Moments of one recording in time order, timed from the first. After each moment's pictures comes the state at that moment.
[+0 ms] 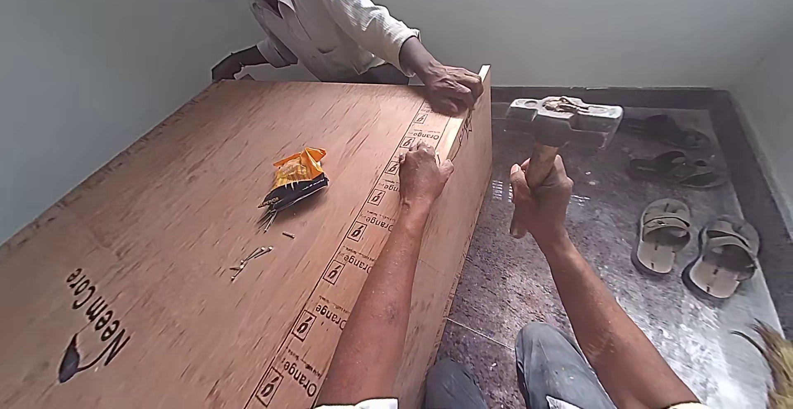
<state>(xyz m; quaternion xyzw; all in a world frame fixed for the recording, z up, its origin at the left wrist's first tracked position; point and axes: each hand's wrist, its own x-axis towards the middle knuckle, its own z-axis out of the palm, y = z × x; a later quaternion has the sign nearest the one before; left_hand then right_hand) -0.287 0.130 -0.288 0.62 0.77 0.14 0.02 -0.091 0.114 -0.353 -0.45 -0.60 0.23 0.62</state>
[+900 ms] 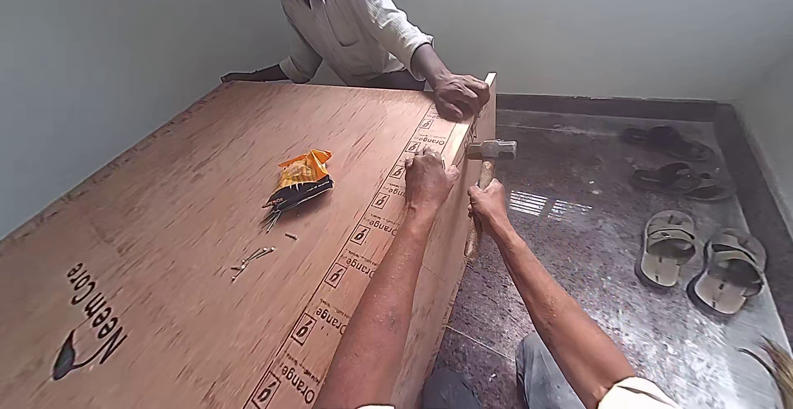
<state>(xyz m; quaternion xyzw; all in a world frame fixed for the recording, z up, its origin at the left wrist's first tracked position) -0.280 0.127 -0.284 0.61 0.78 0.11 0.03 -0.176 0.153 -0.396 -0.56 -0.40 0.59 0.41</state>
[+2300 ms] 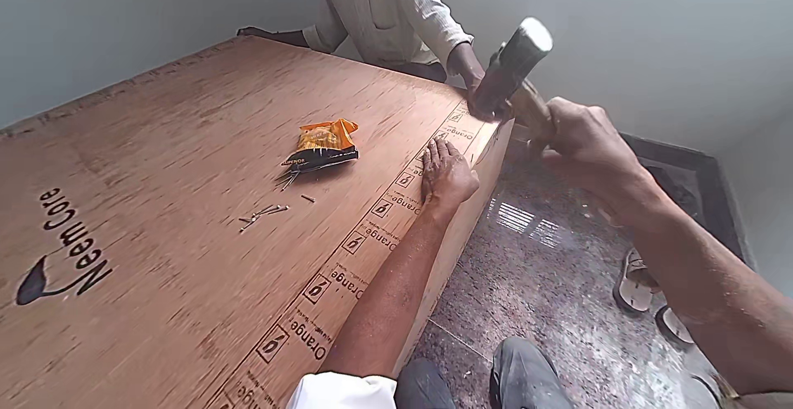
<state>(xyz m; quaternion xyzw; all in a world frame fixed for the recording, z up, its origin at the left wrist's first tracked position) -0.284 0.112 -0.285 0.58 0.81 0.06 0.06 -0.097 0.122 -0.184 -0.45 -0.85 0.13 0.23</state>
